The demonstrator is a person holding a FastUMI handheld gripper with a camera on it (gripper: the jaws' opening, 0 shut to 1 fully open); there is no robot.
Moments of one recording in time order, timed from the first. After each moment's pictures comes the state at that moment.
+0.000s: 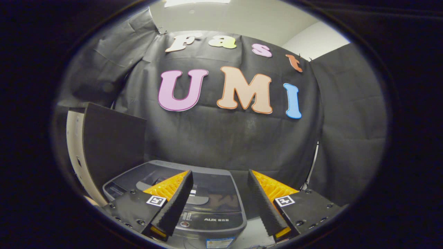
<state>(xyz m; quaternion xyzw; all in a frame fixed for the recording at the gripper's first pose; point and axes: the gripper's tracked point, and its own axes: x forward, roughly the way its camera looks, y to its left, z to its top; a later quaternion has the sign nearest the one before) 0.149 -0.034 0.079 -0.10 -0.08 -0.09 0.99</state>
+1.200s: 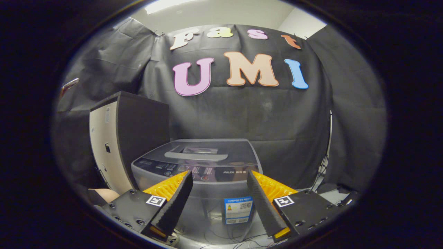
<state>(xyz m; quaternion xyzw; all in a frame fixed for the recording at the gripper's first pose) 0.080 -0.026 -0.017 -0.02 -0.01 -0.01 1.00</state>
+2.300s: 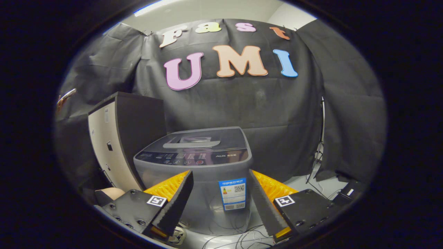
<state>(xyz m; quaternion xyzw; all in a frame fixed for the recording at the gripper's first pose) 0.042 -0.036 -0.027 0.01 0.03 -0.03 1.00</state>
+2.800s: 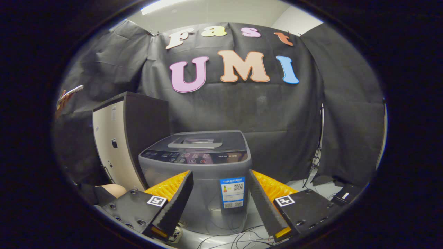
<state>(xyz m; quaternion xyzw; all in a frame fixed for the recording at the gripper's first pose) 0.021 -0.028 -0.018 -0.02 0.01 -0.02 1.00</state>
